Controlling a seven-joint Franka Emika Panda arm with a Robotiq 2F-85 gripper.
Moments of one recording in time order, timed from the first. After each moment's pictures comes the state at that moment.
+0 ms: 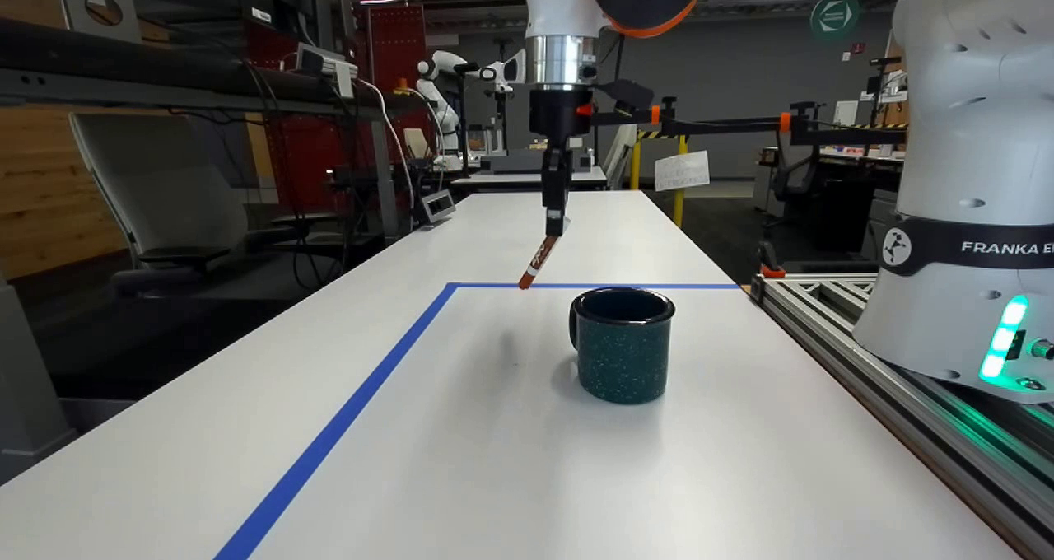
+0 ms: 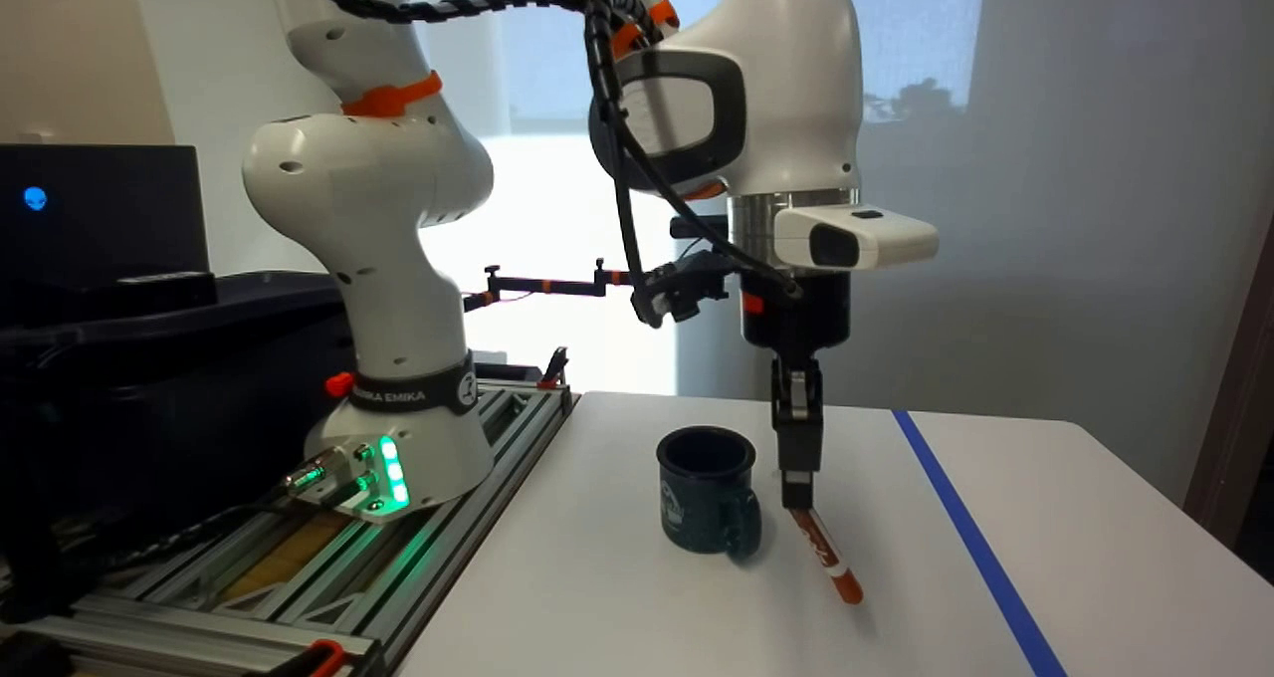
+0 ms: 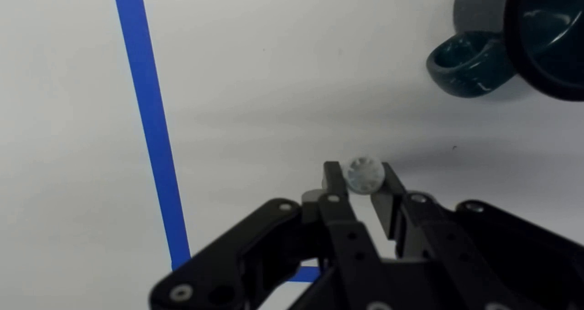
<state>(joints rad) -0.16 -0.17 -0.14 -2.75 -0.19 2.69 -0.11</state>
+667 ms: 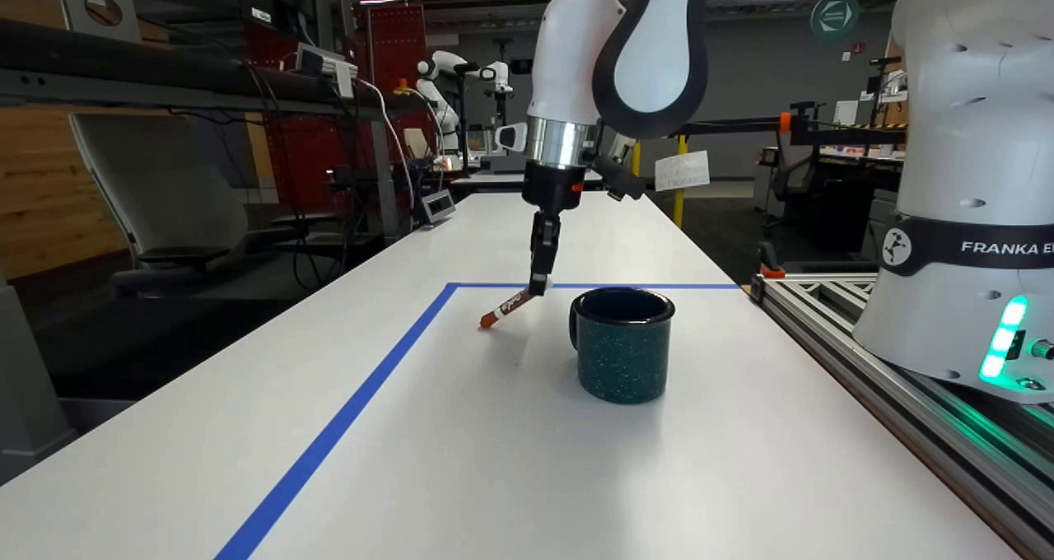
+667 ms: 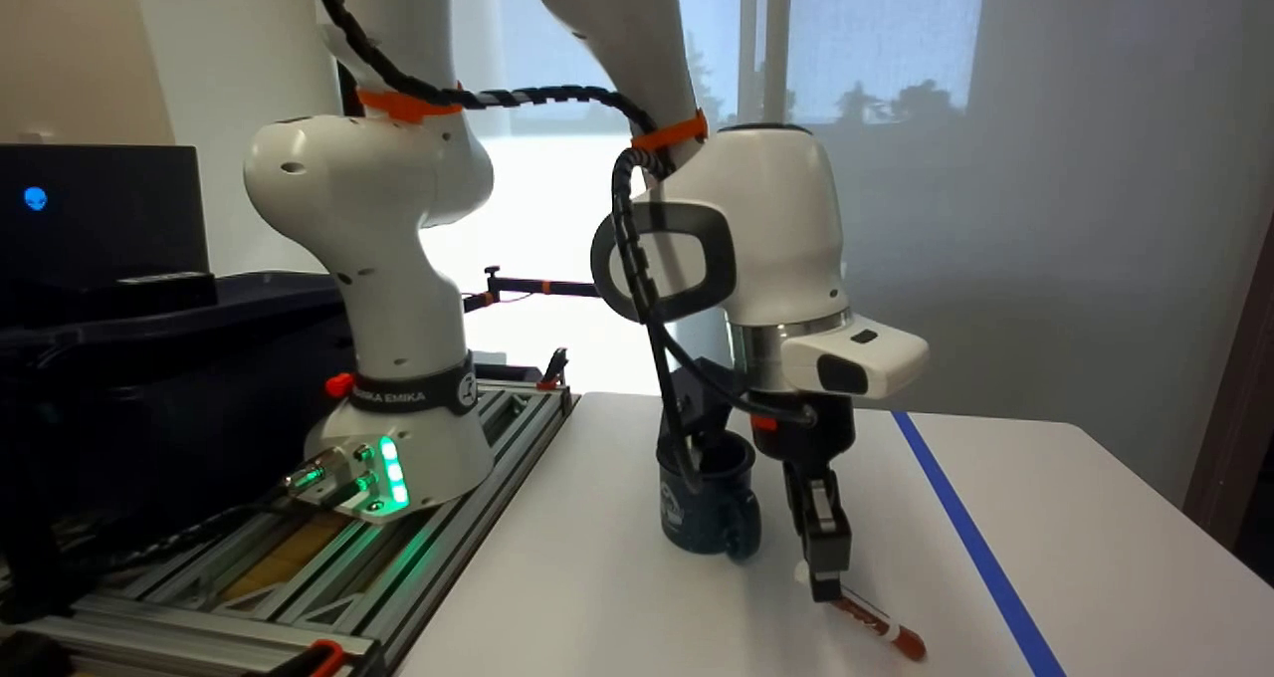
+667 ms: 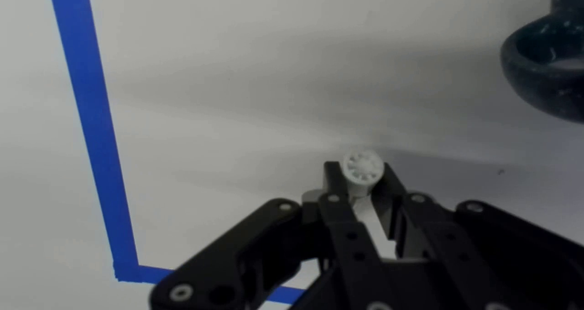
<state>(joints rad) -0.16 0.15 -0.14 -2.75 -0.18 3.12 -0.24</state>
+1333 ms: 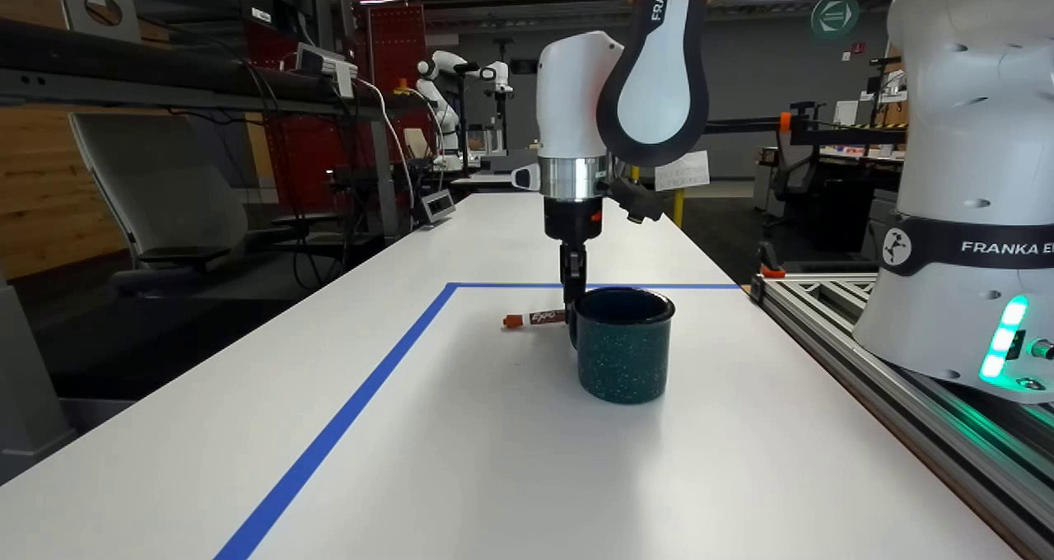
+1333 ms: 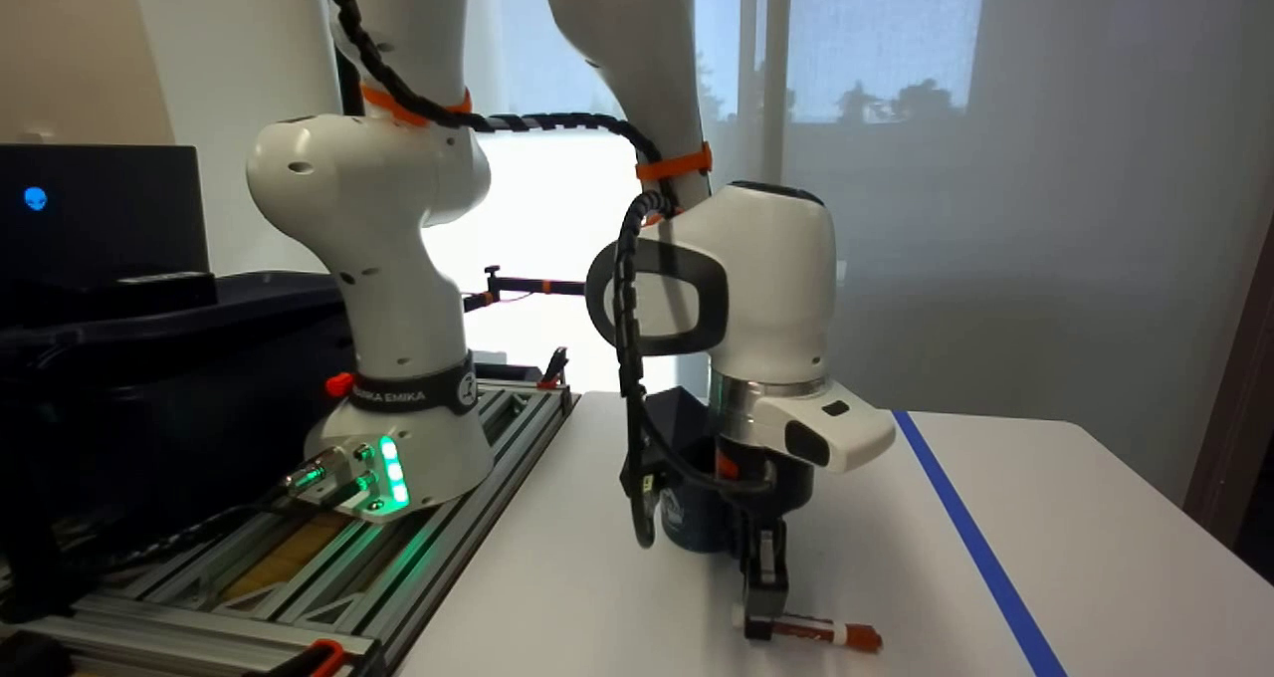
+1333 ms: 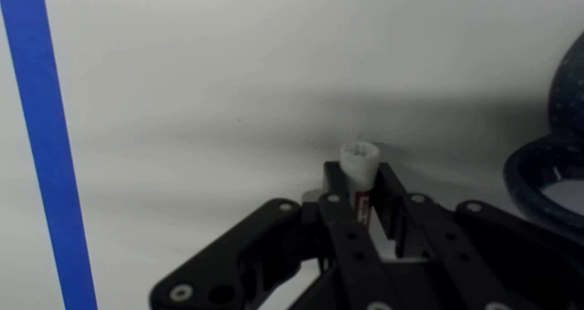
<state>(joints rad) -0.10 0.23 -0.21 -2.74 -0.18 3.02 -0.20</state>
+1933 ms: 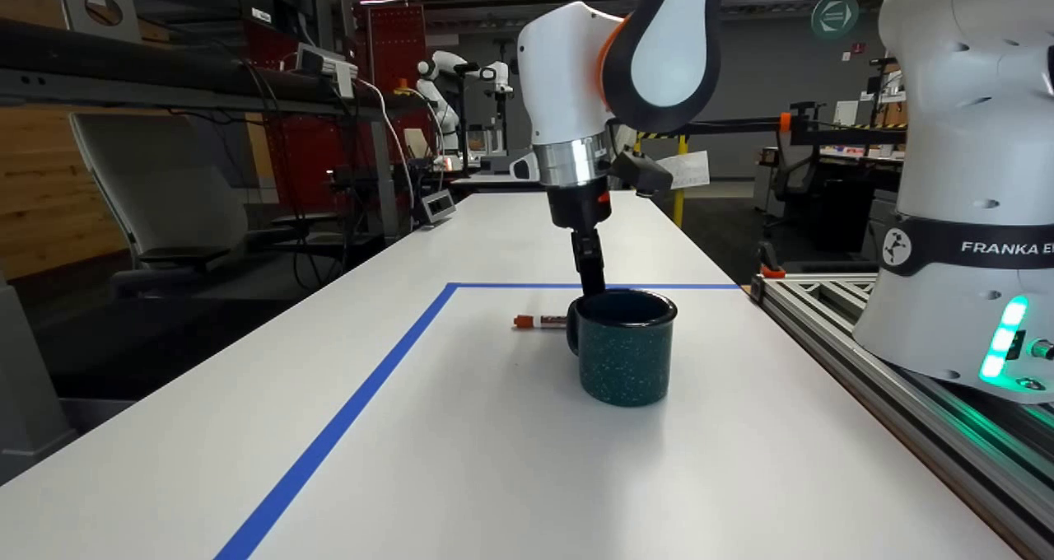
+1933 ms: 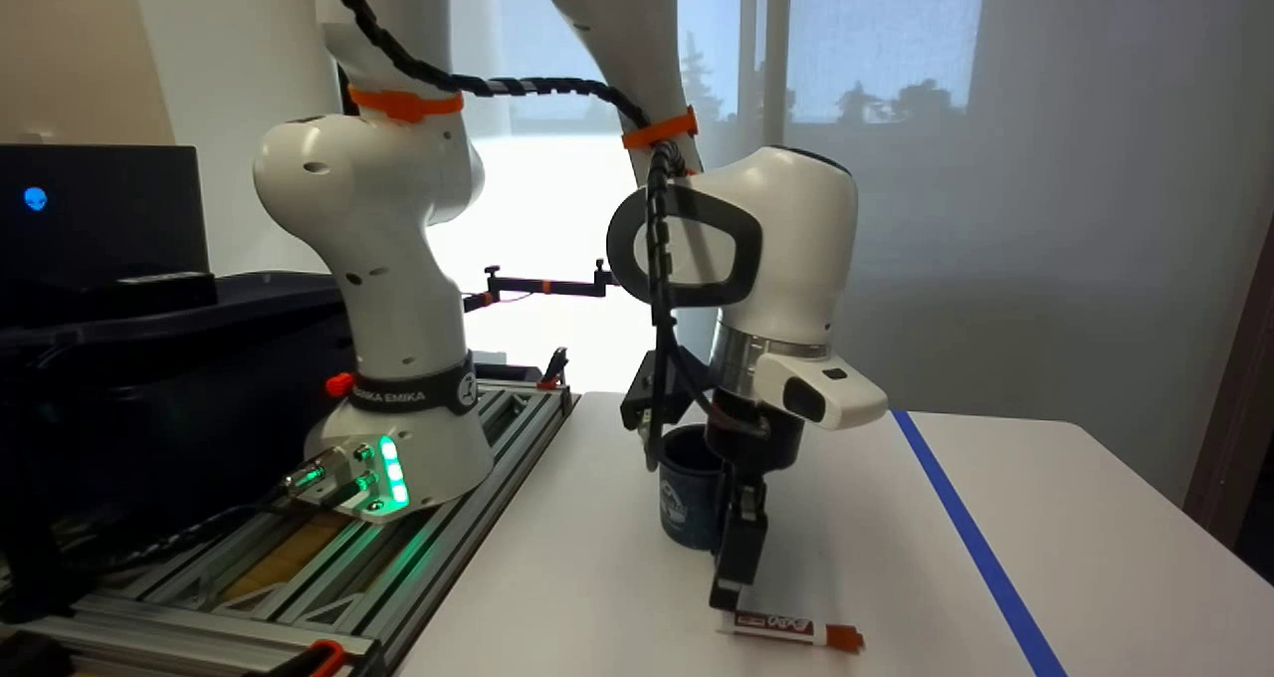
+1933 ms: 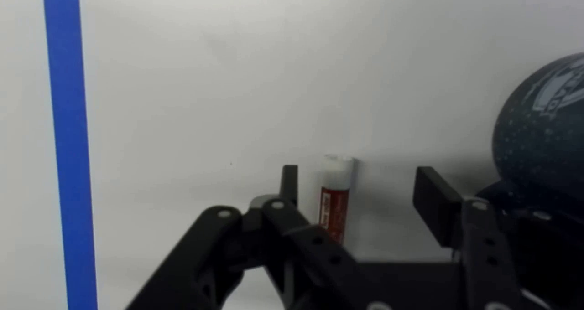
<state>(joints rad) -0.01 0.12 -0.26 -2.74 -0.33 2.74 -0.02</state>
